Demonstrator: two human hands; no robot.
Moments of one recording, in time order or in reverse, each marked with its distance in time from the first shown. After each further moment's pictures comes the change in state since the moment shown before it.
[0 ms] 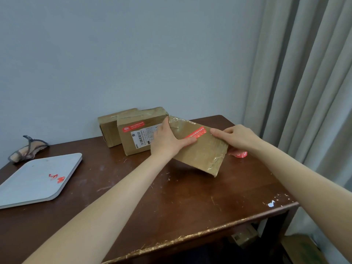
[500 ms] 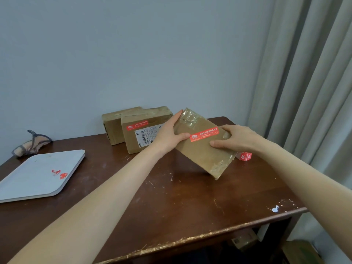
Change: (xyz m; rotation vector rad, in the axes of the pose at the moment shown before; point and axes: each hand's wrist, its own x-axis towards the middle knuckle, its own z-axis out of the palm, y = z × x) left_hand 0.010 0.000 -0.020 -0.301 -0.190 0.154; right_hand -0.001 -0.019 -0.003 -0.389 -0.074 -0.111
